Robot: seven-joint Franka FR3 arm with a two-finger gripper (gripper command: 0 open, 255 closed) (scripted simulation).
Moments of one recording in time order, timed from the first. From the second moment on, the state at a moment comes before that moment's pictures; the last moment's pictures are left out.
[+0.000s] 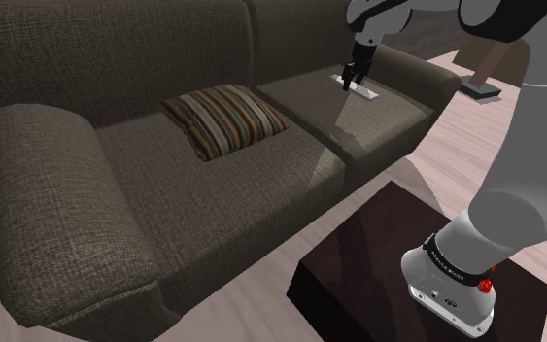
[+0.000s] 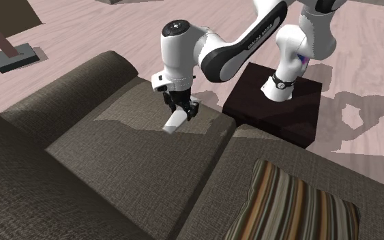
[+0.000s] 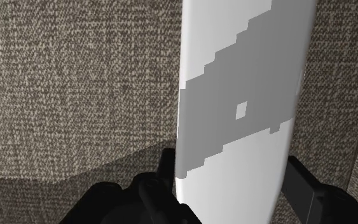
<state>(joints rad) -0.23 0.43 -0.34 -1.67 0.15 2.07 -0.58</state>
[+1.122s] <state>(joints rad) -0.18 0.33 -0.34 -1.60 0.11 1.92 -0.51</state>
